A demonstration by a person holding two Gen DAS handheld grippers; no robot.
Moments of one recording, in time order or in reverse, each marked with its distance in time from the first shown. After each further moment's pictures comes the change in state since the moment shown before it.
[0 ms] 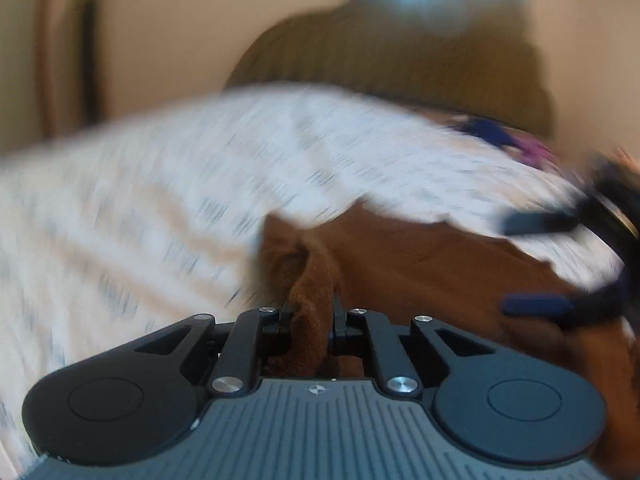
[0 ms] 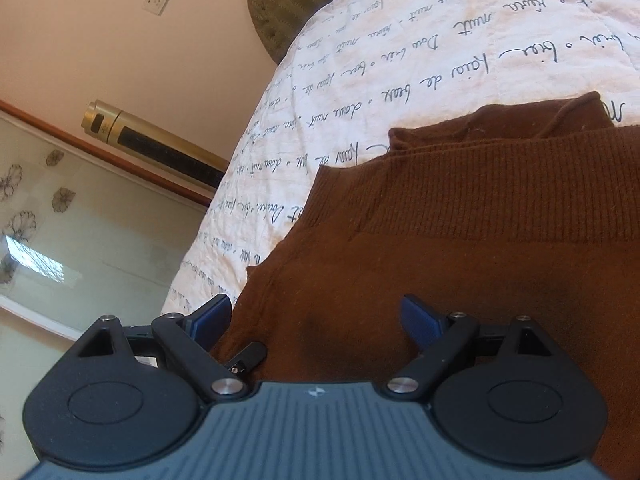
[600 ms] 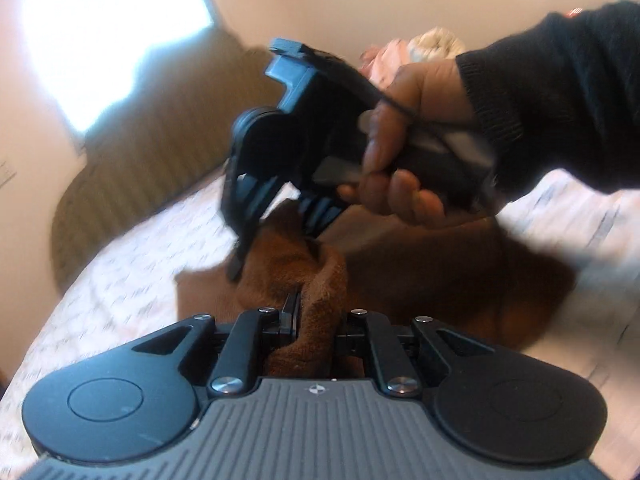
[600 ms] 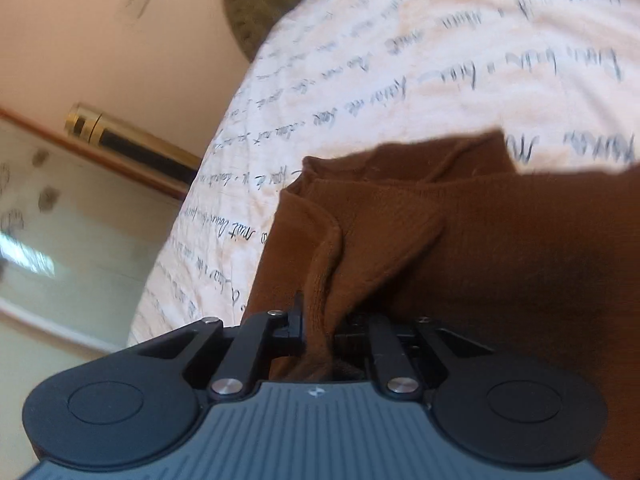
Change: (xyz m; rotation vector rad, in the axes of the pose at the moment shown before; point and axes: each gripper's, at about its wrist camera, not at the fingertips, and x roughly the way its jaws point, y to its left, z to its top) left arm -0.066 -0.162 -0.064 0.679 -0.212 -0.344; right arm -0.042 -0.040 0.023 -0.116 0.002 -0.079
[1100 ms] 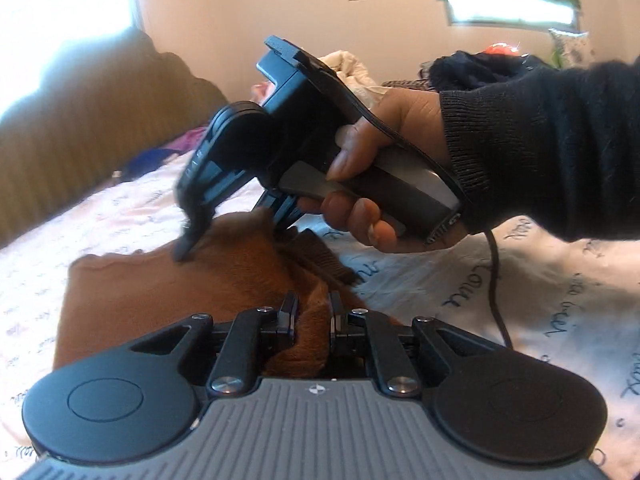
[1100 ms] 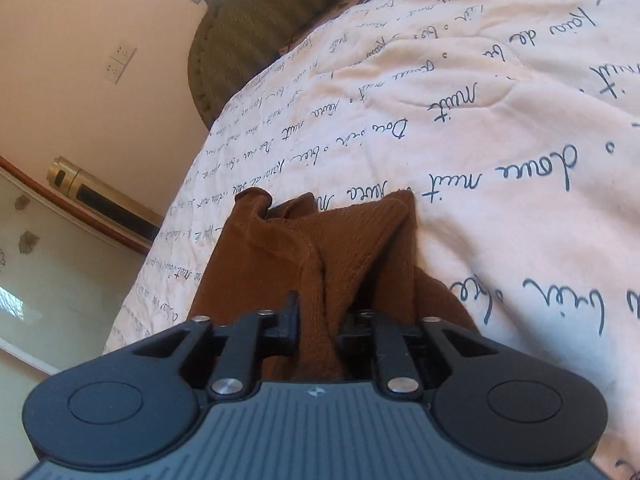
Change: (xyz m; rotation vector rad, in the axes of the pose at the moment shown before) left arm 0.020 -0.029 0.009 -0.053 -0.039 -0.330; right arm -0.087 -0.084 -0.042 0.118 -0.177 -0.091
